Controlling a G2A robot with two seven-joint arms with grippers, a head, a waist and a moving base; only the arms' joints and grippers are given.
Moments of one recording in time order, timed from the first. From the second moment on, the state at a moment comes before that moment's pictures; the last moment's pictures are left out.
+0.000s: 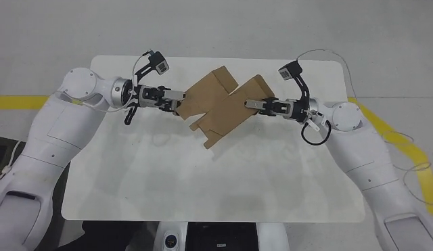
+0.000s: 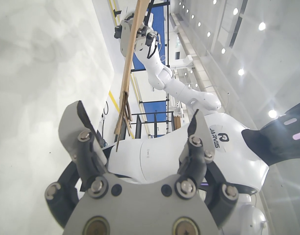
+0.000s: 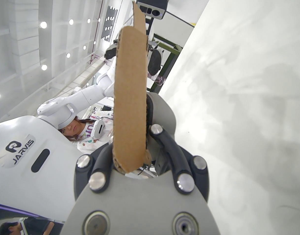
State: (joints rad) left arm 0.56 -0.89 -0.84 -1.19 -0.81 -0.26 -1.39; right arm -0.77 -1.08 1.00 -1.23 0.53 -0.57 1.10
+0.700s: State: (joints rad) left arm 0.64 -0.88 -0.98 -1.29 -0.86 -0.15 -1.36; right arm -0.82 -1.08 1.04 -1.26 0.39 -0.54 0.93
